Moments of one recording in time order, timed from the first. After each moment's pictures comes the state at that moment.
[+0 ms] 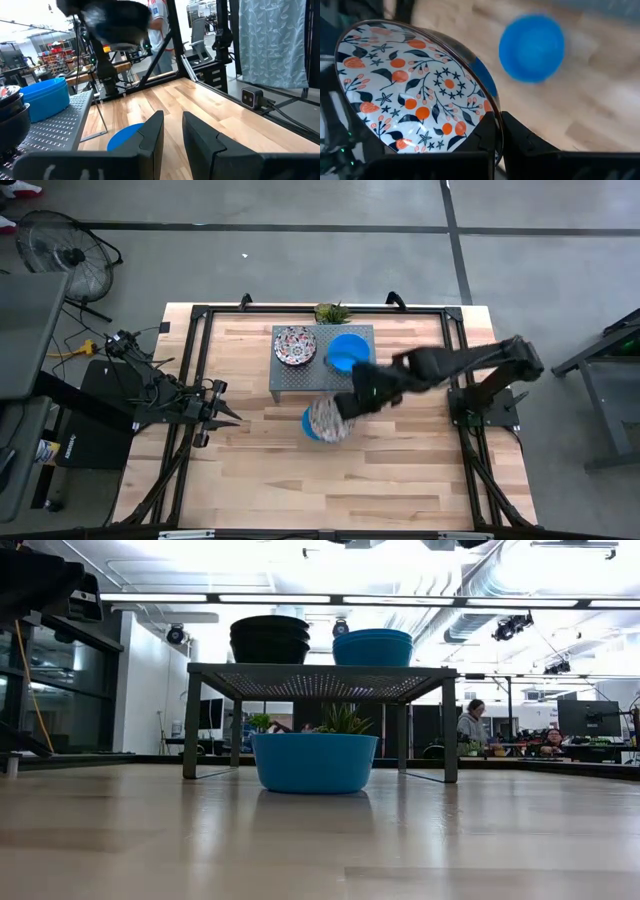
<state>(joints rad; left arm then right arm) -0.72 0.01 0.02 0.05 -0.44 0.23 0.20 1.59 1.64 -0.97 -0.07 1.39</state>
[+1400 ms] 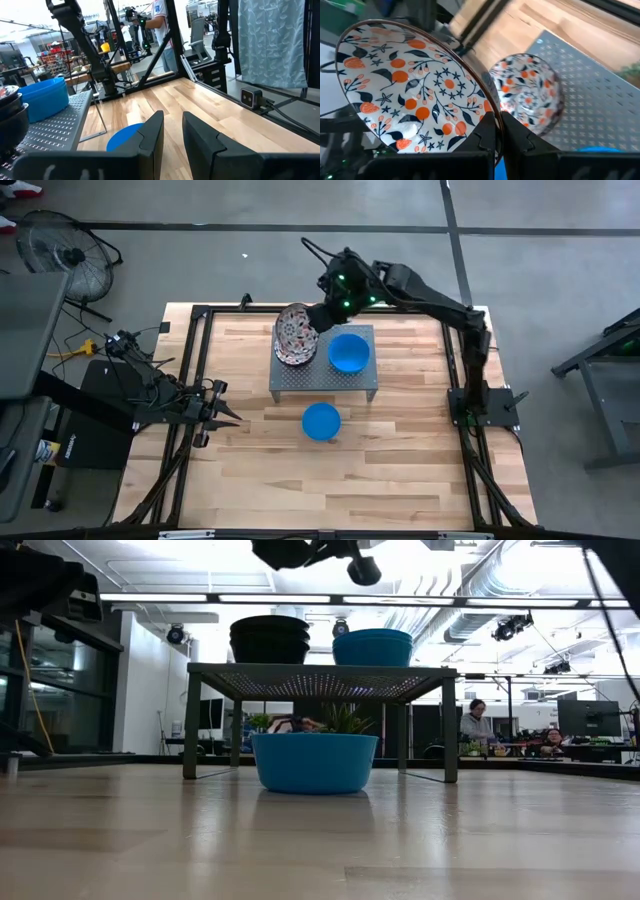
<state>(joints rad) -0.72 0.01 0.03 0.05 -0.44 0.23 -0.33 1.94 2.28 -1.05 -0.30 0.67</state>
